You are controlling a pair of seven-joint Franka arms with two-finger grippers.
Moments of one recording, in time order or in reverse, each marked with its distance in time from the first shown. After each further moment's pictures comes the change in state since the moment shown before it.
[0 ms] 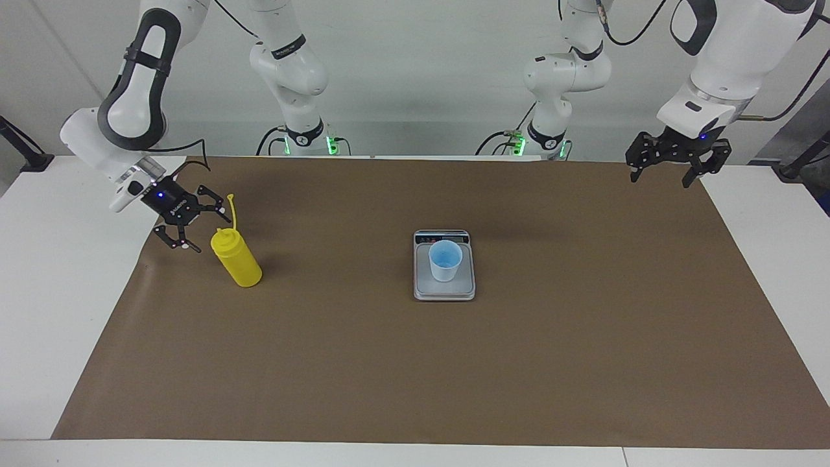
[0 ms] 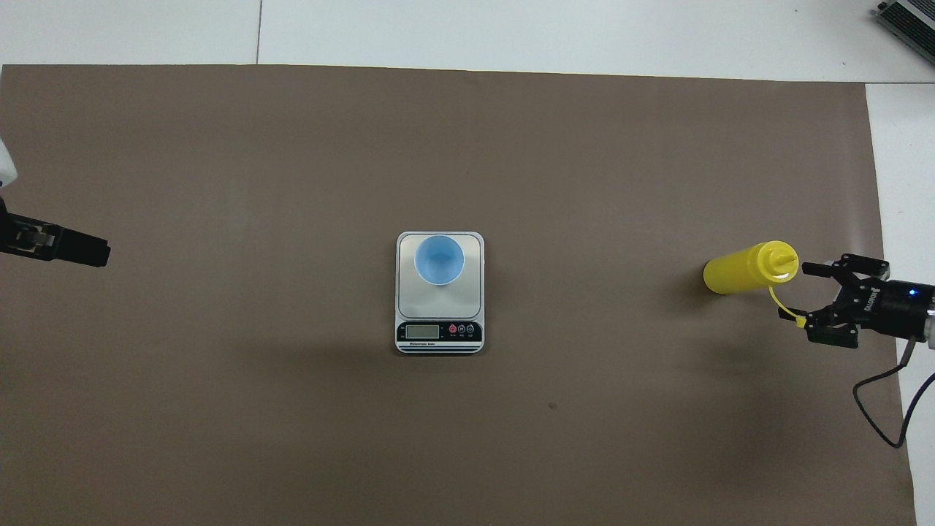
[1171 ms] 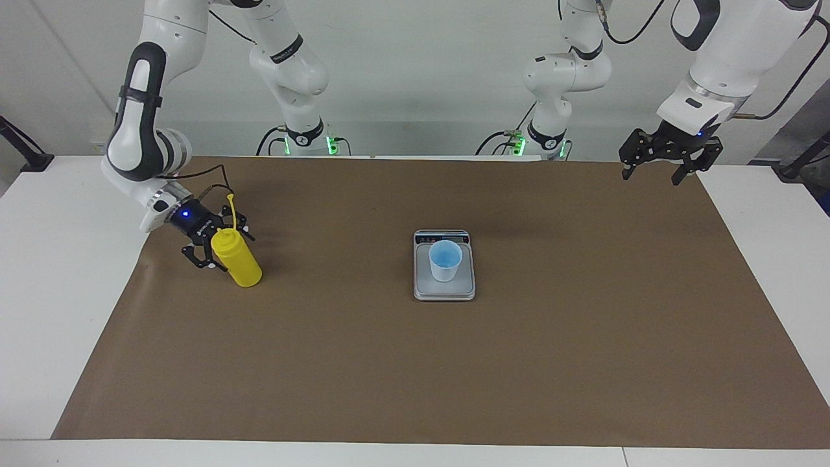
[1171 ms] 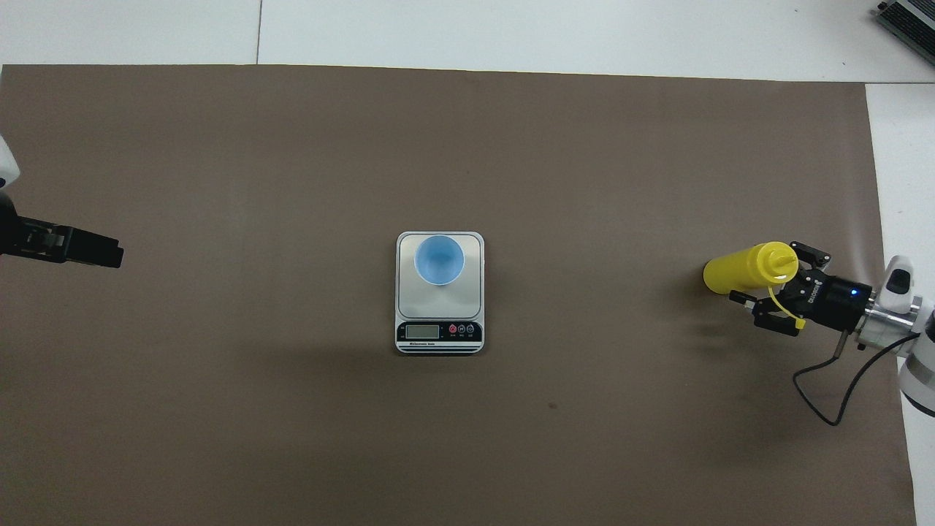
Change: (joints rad) left arm 0.006 -0.008 -0.009 -0.012 -0.040 0.001 -0.038; right arm 0.022 0.168 0.012 -0.027 0.409 -0.031 -0.375
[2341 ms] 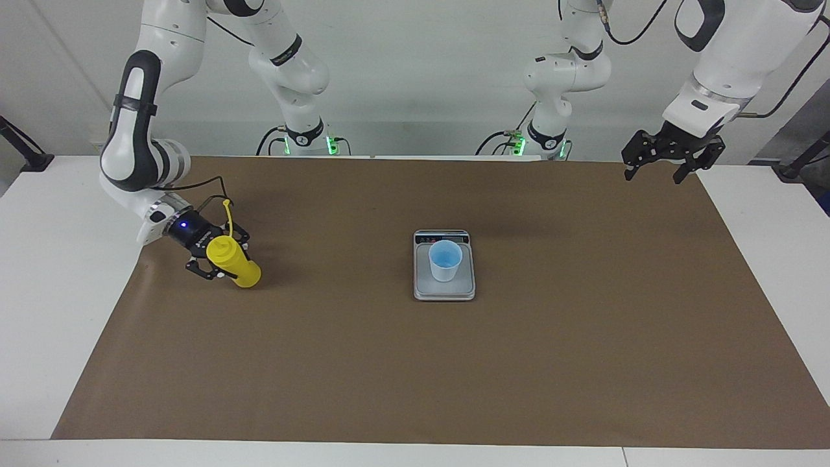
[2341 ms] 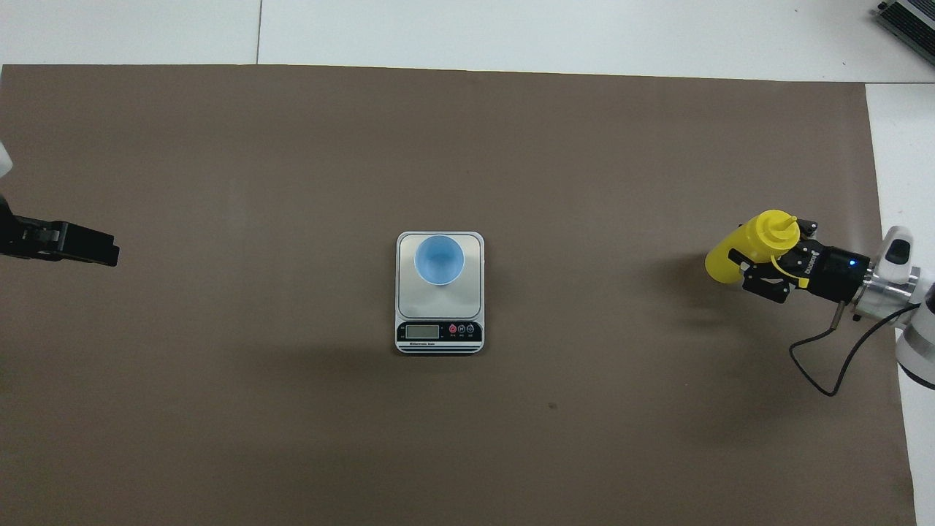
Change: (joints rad) left arm 0.005 0.009 0.003 0.010 0.000 -0.018 -0.066; right arm 0.056 0.023 0.003 0.128 -0.005 -0.017 0.096
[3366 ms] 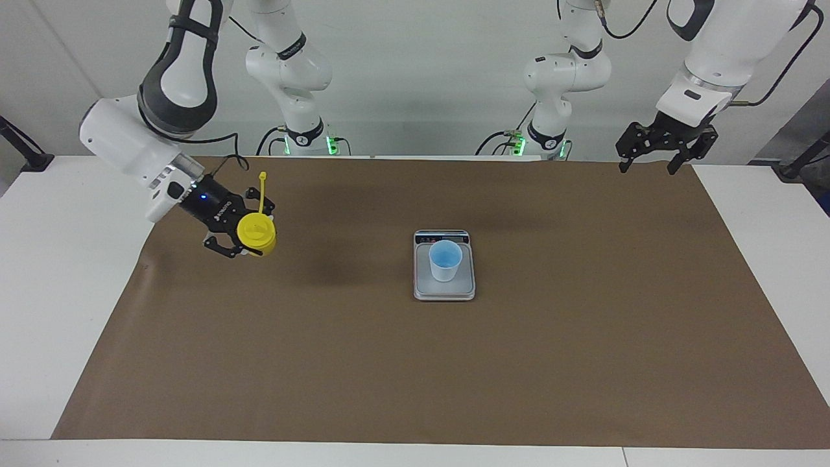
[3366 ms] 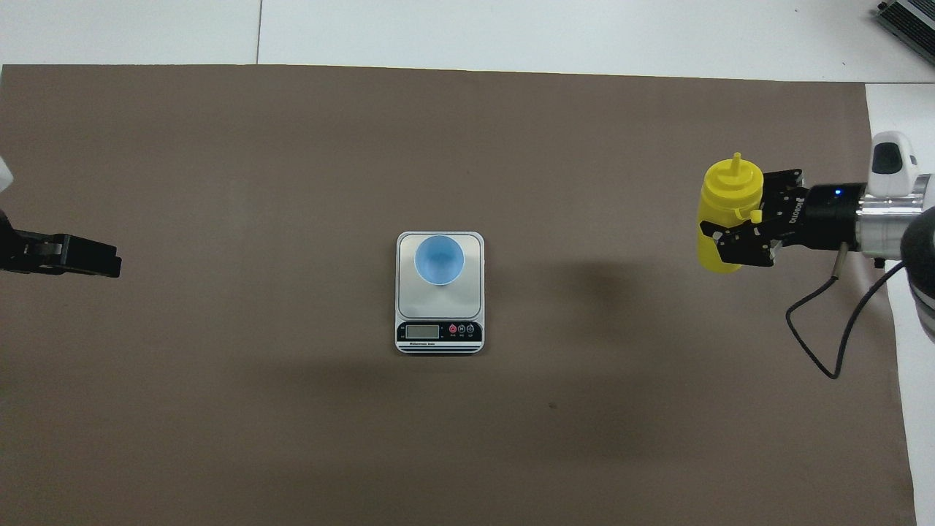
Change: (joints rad) left arm -0.001 -0.048 -0.012 -0.032 0.000 -0.005 -0.041; right arm 0.272 -0.178 0.011 0.192 -0.502 0.028 0.748
